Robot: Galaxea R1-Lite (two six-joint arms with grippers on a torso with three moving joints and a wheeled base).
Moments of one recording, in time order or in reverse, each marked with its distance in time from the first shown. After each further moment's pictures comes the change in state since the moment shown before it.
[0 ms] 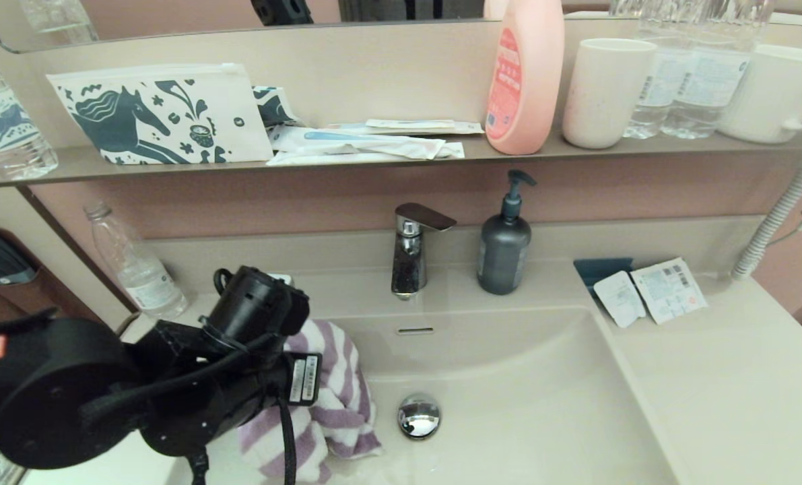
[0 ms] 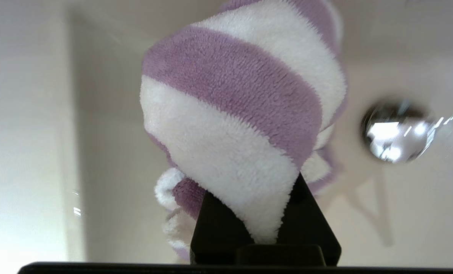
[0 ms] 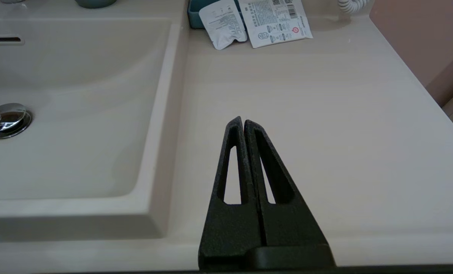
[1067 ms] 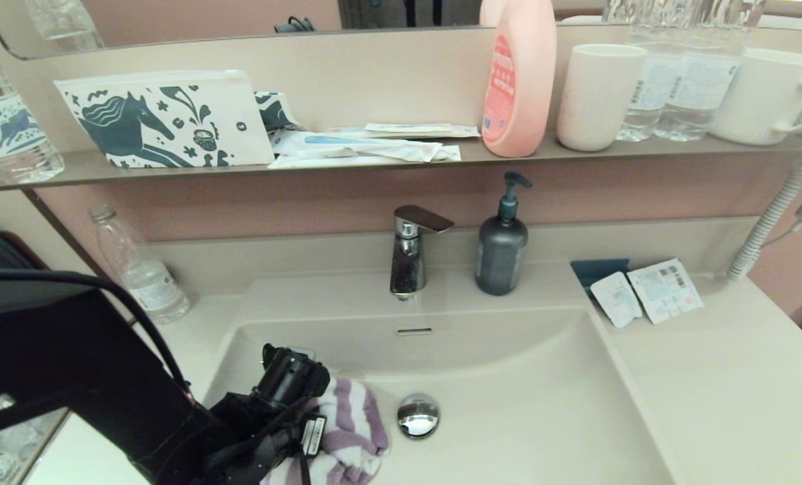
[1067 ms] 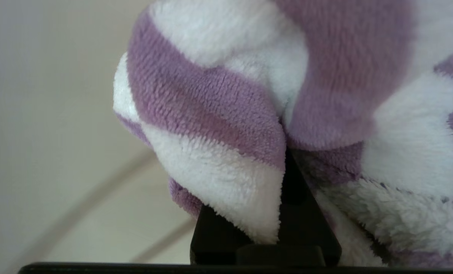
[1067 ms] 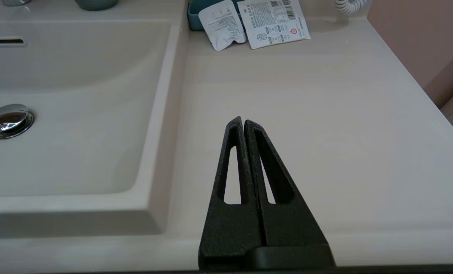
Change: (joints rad) left arm 0.159 0.454 0.302 -0.561 -0.049 0.163; right arm 0.000 0.000 0.000 0.000 0.000 0.000
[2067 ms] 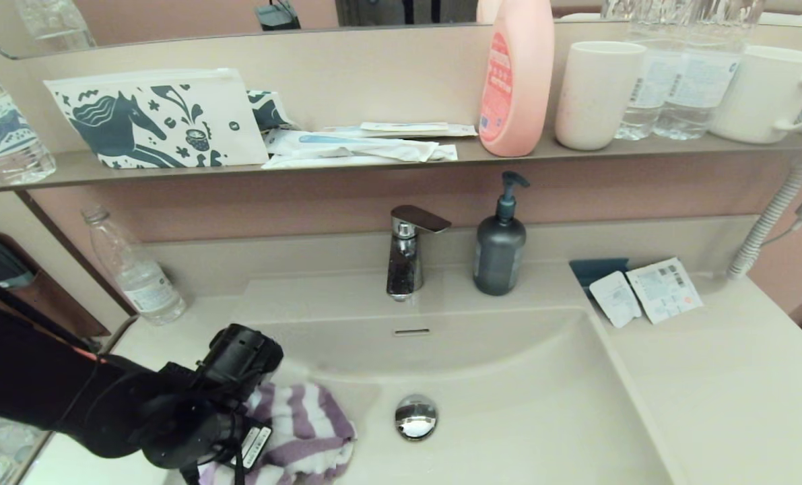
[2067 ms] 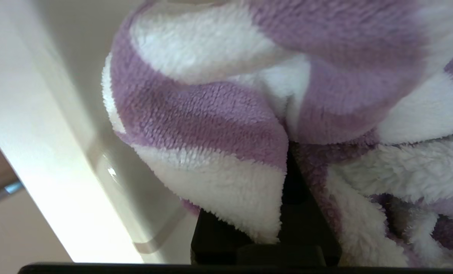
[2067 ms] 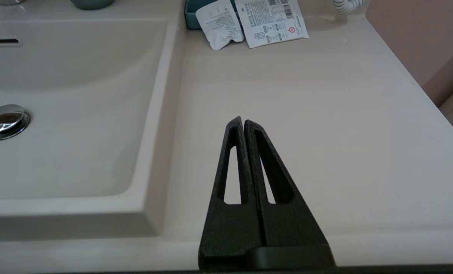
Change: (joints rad) left arm 0.146 -0.230 -0.084 0.540 0.026 0.241; right arm 0.000 0.000 0.000 0.000 0.000 0.000
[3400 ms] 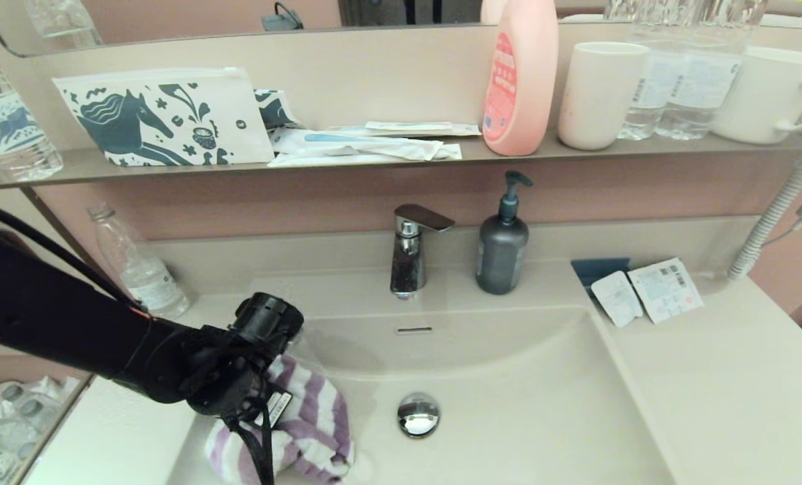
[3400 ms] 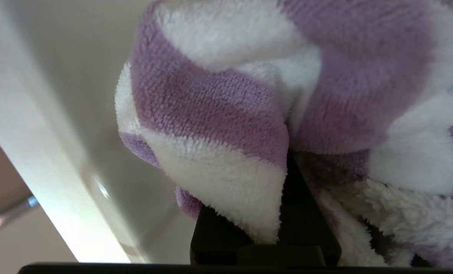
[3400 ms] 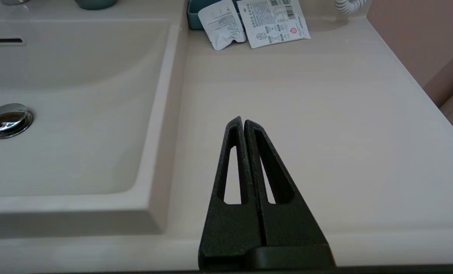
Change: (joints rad) left arm 0.021 0.087 -0.237 -0.008 -0.007 0.127; right arm 0.000 0.000 0.000 0.000 0.000 0.000
